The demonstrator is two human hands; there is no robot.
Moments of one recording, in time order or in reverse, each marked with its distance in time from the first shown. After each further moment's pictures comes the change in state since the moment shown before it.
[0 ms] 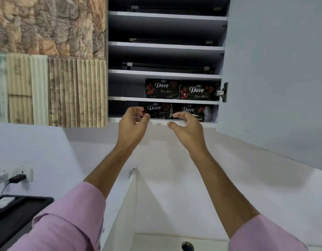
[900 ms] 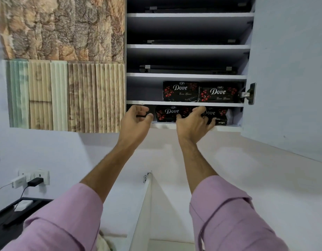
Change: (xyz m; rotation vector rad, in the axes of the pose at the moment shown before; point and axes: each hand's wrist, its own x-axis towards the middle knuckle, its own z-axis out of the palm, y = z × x) left_hand 0.029 -0.002 -0.049 0.031 -0.018 0.009; right_hand 0.063 0.015 0.100 -0.516 0.594 0.015
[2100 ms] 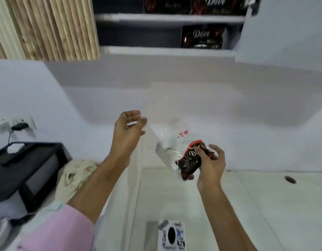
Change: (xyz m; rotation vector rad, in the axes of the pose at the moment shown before) left_hand -0.168 -0.079 0.008 -0.187 -0.108 -0.522; right_hand -0.194 0.214 -0.138 0.794 -0.274 0.938
